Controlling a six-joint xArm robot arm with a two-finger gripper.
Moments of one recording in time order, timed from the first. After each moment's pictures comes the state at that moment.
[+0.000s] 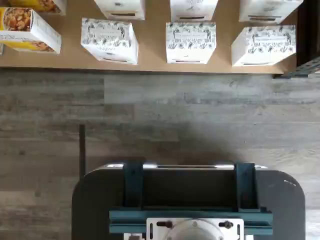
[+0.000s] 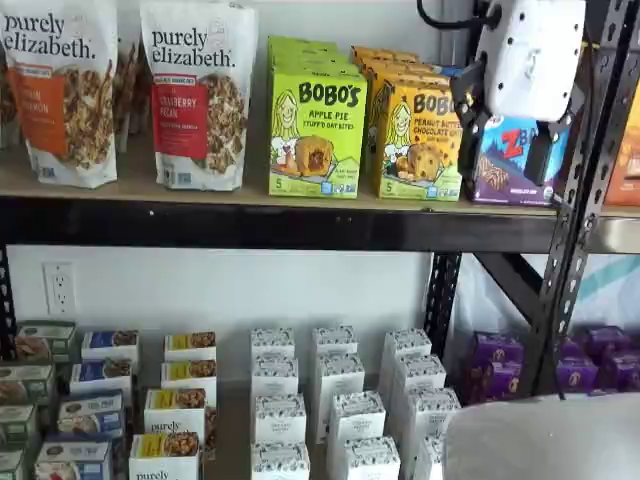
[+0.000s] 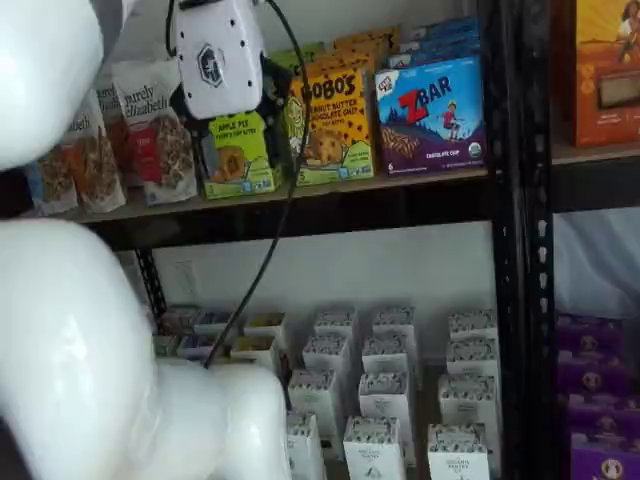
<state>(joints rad) 0.03 -0.87 -1.12 0.04 1.99 0.05</state>
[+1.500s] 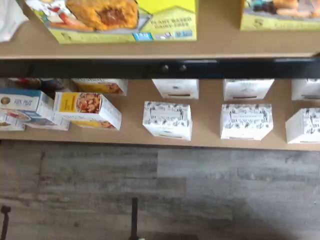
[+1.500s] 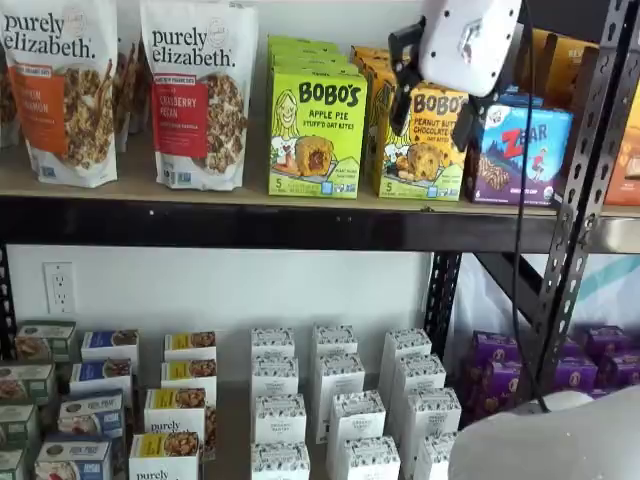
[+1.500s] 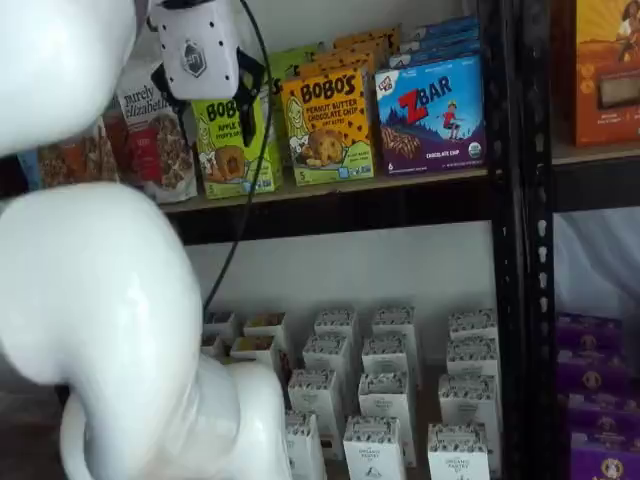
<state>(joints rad) 0.21 -0.82 -1.10 0.11 1.69 0.23</state>
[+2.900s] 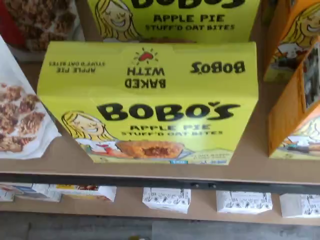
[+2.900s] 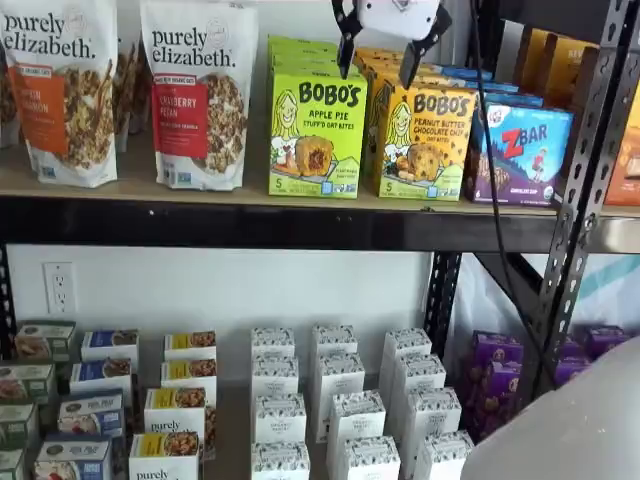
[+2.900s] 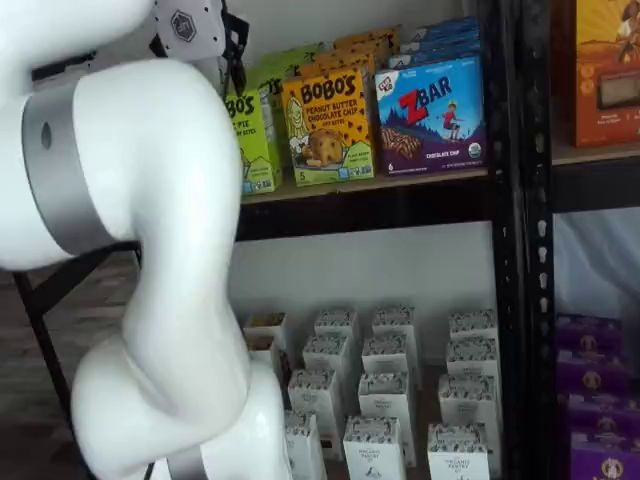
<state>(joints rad) 0.41 -0.55 -1.31 -0.07 1.50 0.40</state>
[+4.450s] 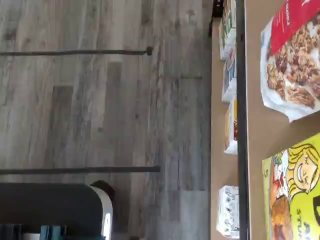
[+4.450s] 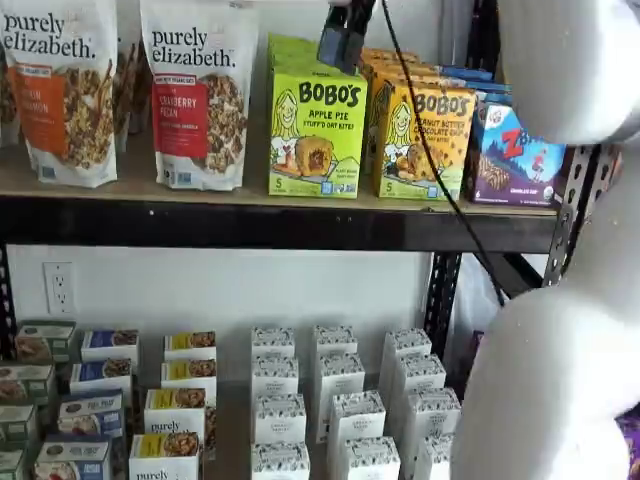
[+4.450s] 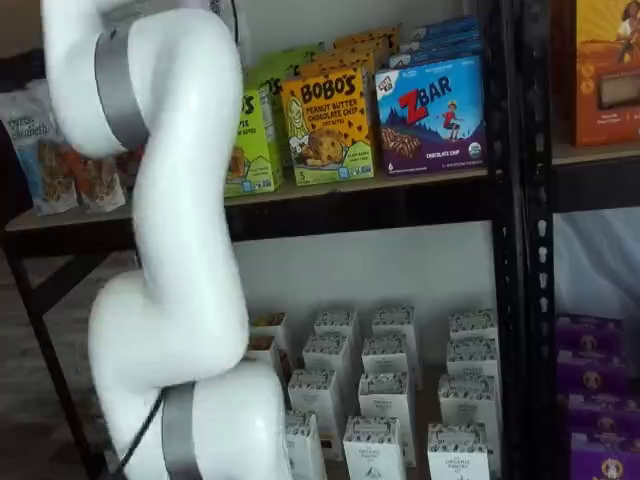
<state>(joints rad) 0.24 -0.03 -1.89 0.32 1.94 -1.23</state>
